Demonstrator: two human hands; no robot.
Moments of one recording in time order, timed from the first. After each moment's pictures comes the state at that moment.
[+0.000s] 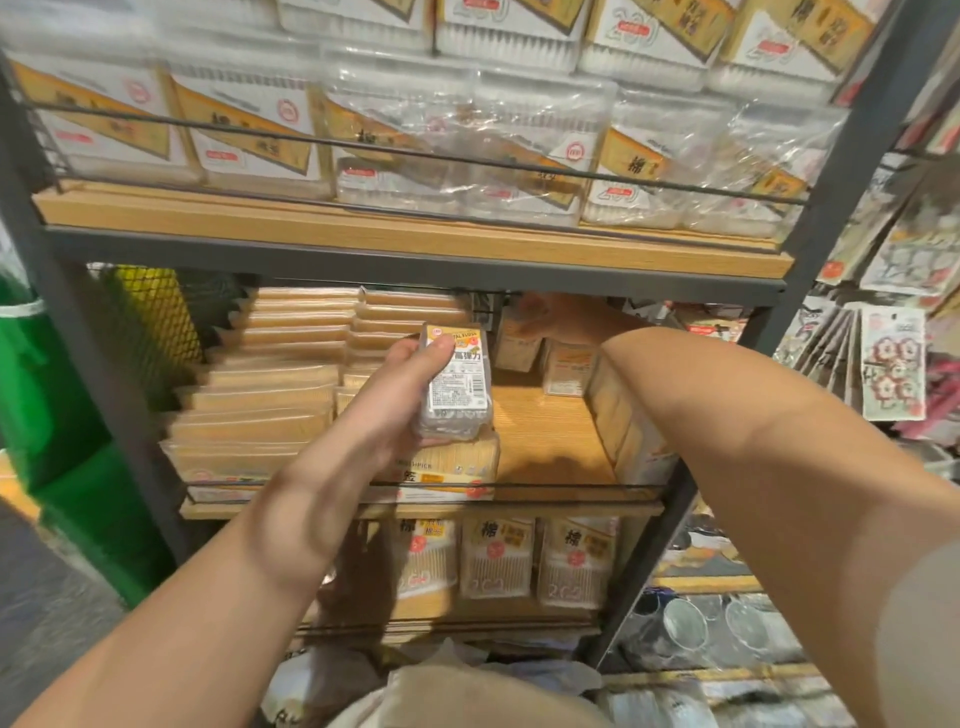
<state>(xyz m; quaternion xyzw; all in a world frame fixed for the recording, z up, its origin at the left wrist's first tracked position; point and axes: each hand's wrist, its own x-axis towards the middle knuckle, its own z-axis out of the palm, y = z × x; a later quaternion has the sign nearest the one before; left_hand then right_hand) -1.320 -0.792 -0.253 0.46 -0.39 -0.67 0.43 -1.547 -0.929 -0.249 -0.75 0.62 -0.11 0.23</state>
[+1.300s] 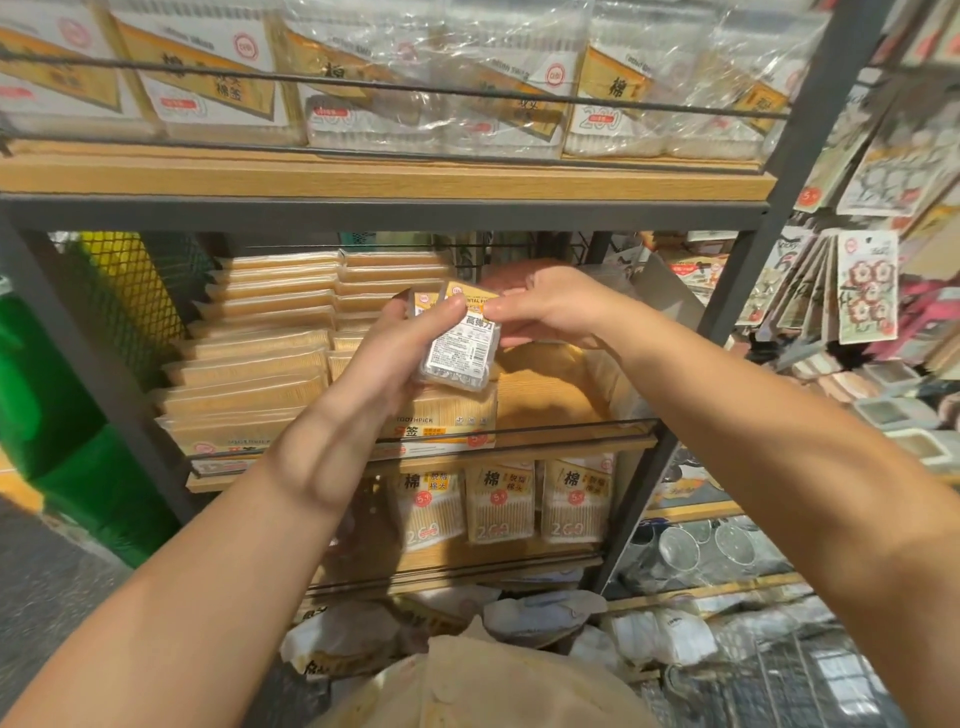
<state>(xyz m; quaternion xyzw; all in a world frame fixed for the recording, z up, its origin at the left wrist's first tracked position) -1.324 -0.801 -0.260 0.46 -0.41 -0.65 0.44 -1.509 -0.829 -0.231 -0.57 0.55 -0.29 0.53</state>
